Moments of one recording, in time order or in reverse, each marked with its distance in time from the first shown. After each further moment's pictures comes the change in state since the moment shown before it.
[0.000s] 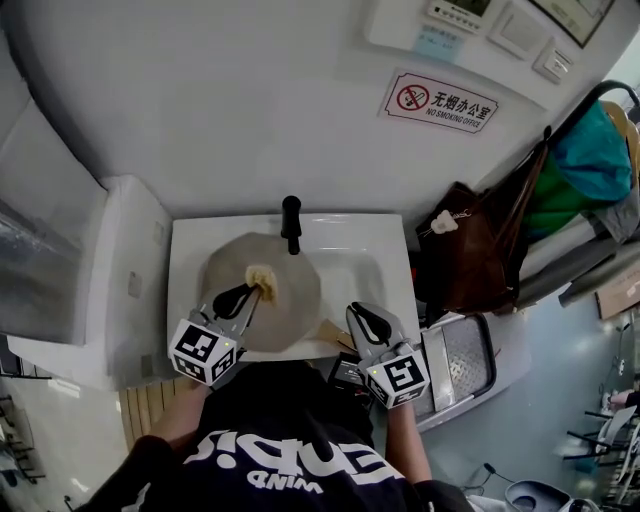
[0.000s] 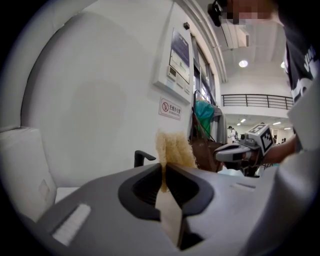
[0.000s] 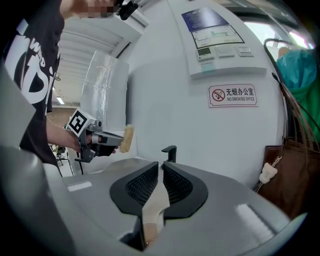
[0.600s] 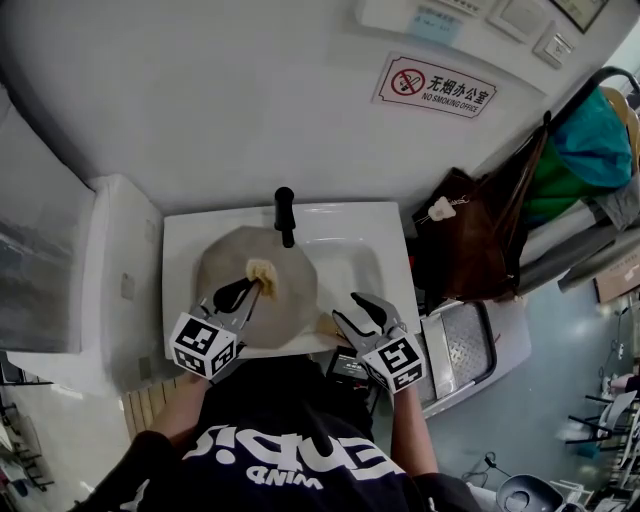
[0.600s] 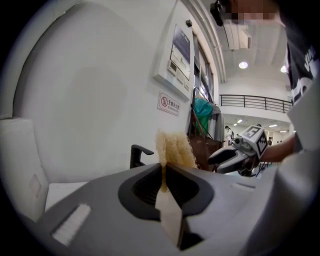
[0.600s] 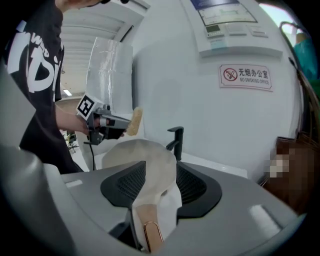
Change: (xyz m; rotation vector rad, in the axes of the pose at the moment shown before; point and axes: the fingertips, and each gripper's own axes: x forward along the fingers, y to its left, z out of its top) left arm 0.018 0.000 -0.015 -0.021 0.036 -0.052; right arm 0.015 0.001 -0.045 -0.044 0.193 0.100
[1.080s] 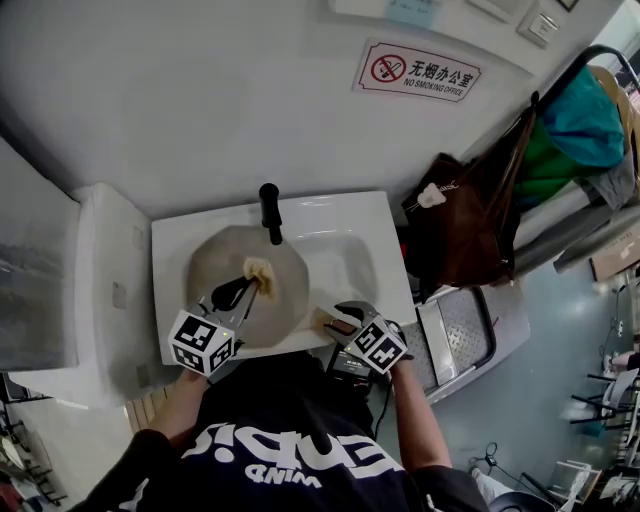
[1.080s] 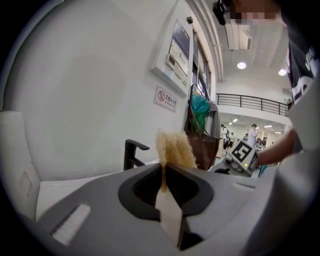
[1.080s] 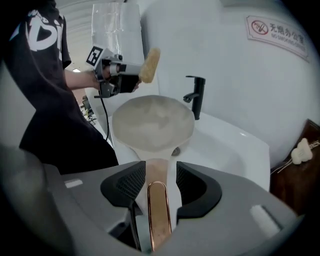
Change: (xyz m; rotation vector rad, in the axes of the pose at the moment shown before) left arm 0.017 -0.005 -0.012 -0.005 0.037 -0.055; right arm 0.026 0.021 -0.116 -0.081 0.421 0.198
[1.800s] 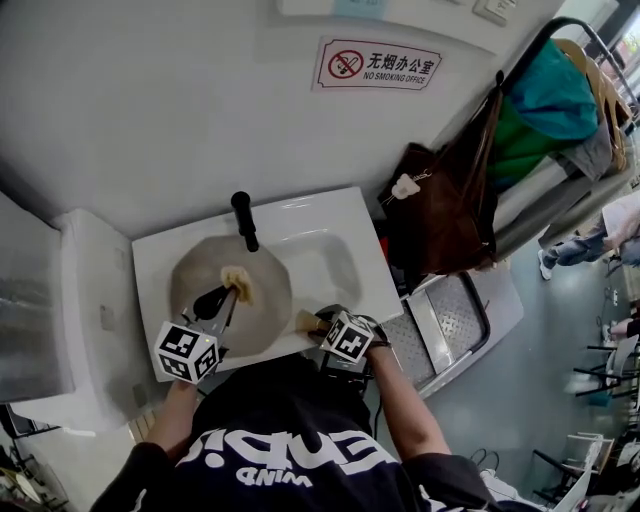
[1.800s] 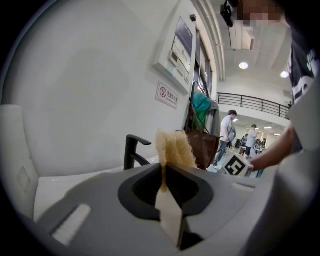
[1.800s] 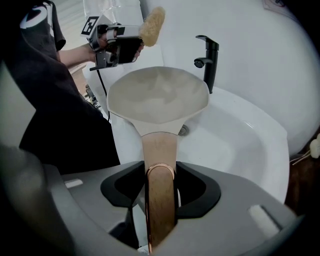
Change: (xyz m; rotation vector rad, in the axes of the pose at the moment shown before) left arm 0.005 0.008 -0.012 -0.025 0.033 -0.011; right arm 0.050 0.012 -0.057 0.011 0.213 0.083
